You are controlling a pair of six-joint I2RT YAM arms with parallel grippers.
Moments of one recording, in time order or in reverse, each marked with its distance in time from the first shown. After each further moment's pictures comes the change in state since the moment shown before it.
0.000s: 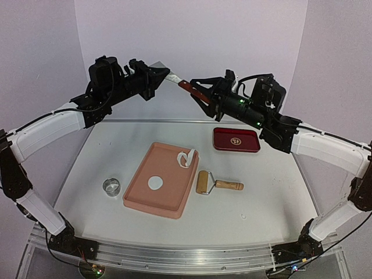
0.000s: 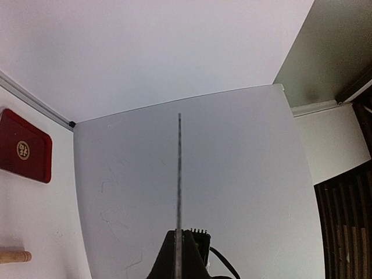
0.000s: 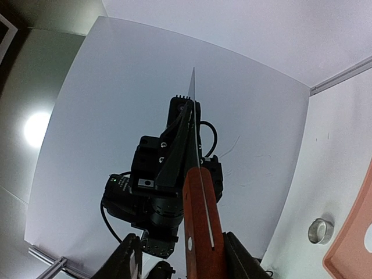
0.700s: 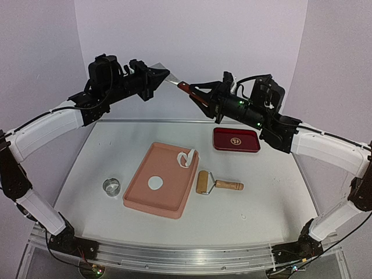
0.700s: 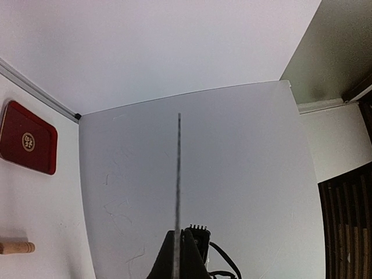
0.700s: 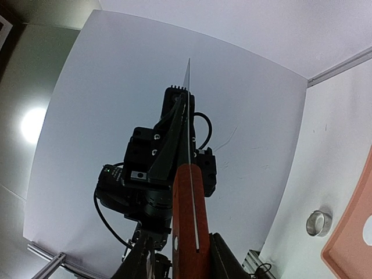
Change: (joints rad) left arm 0.008 -0.003 0.022 -0.065 0.040 0.002; right arm 0.000 0.000 0.000 -0.024 -0.031 0.002
